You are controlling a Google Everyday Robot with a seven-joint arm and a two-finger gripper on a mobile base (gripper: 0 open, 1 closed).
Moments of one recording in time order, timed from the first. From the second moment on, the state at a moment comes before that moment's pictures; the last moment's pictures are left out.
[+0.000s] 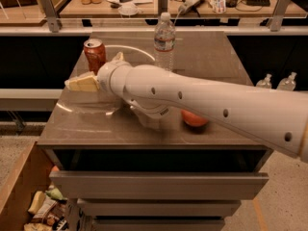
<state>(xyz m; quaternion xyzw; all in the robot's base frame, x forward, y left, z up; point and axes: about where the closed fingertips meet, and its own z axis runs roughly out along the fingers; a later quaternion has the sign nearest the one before) 0.664 0.173 0.880 -0.31 0.71 0.21 0.59</state>
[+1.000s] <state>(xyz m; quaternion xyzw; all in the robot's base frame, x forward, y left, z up) 0.720 0.198 0.867 -0.34 0.70 0.21 0.59</state>
